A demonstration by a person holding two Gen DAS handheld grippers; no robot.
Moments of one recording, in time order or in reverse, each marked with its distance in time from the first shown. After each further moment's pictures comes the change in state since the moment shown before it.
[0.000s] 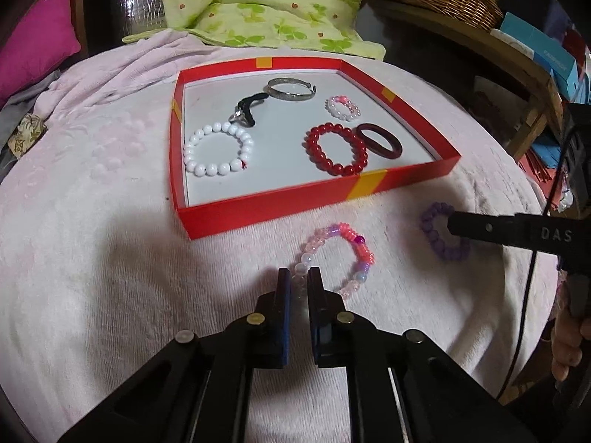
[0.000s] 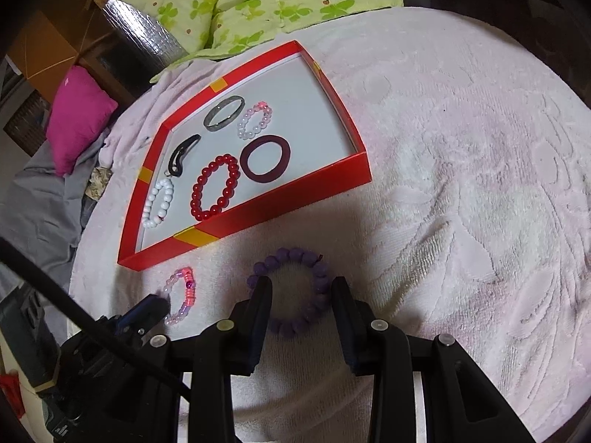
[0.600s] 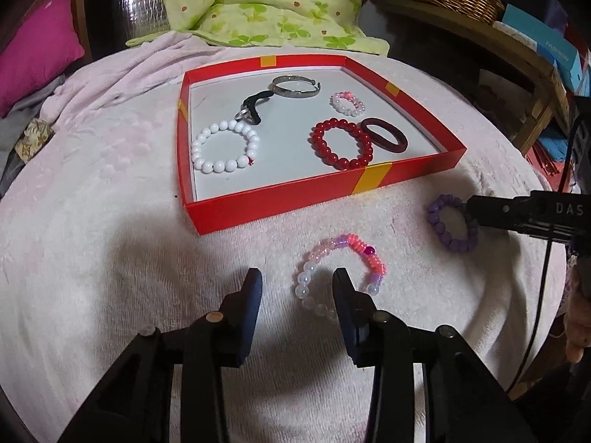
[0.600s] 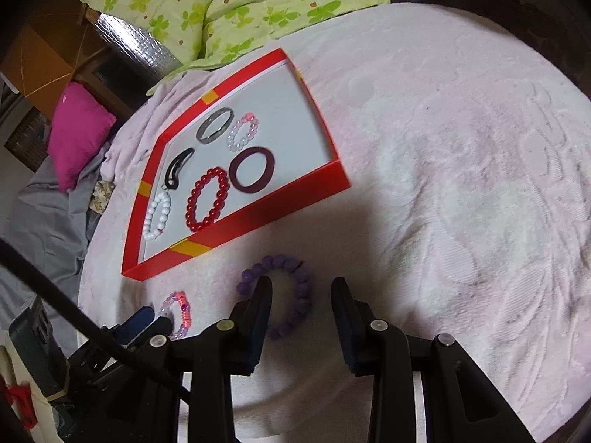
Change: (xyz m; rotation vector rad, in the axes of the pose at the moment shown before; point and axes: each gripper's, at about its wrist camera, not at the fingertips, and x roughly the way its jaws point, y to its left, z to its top) left arm 0.000 -0.003 -0.002 0.029 0.000 0.052; right arm -0.008 -0.017 0.003 0.049 -0.016 0.027
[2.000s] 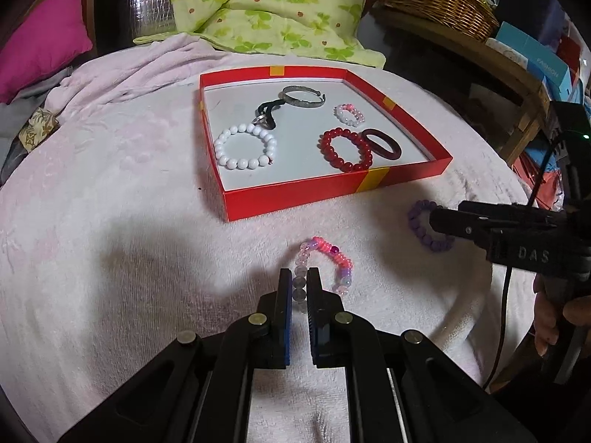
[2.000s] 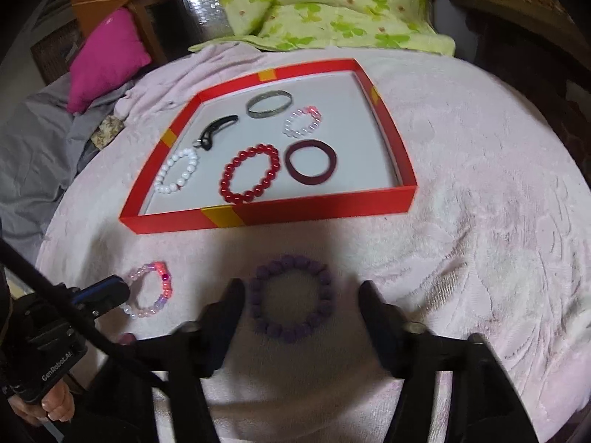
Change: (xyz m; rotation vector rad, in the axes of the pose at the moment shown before) left arm -0.026 0.021 -0.011 -0.033 -0.023 -0.057; right arm 0.004 0.064 -0.020 -0.345 -0.039 -0.105
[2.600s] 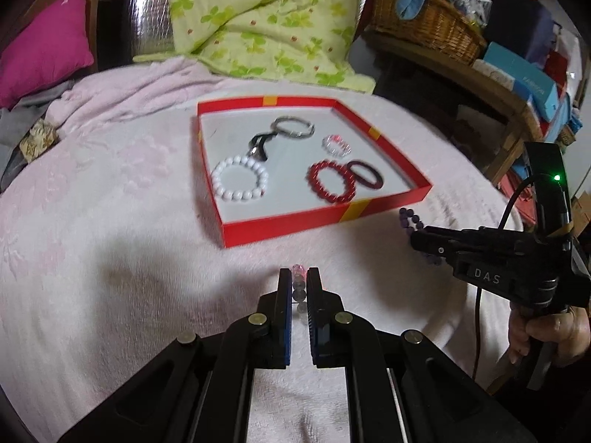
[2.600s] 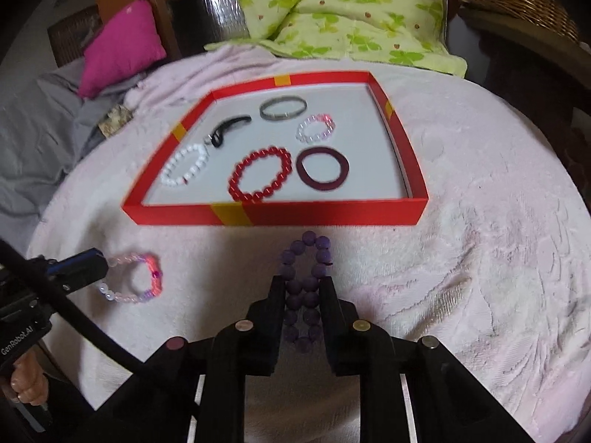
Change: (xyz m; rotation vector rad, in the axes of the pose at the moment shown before) left arm -0.028 -0.001 0.006 -0.004 -0.102 -0.048; right arm -0.002 0.004 -0.005 -0.054 -0.045 -0.002
